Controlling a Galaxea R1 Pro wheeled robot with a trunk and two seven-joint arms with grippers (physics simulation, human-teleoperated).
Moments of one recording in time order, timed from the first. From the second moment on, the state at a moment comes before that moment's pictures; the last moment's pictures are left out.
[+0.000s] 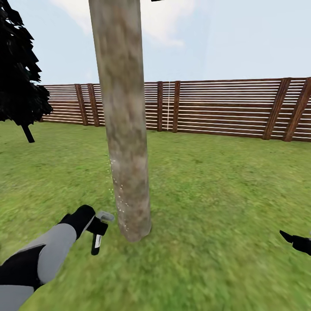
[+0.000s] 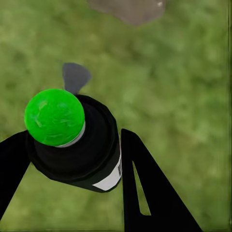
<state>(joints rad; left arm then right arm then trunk) -1.02 0.06 0.28 -0.20 -0.72 0.66 -0.43 -0.65 -0.40 -1.16 -0.66 0.62 0.12 0.77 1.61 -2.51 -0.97</state>
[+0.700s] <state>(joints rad) -0.98 0.06 0.28 -0.13 -0.56 0.53 -0.25 -0.65 -0.39 -1.16 -0.66 0.62 0.12 0.77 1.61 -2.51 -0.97</state>
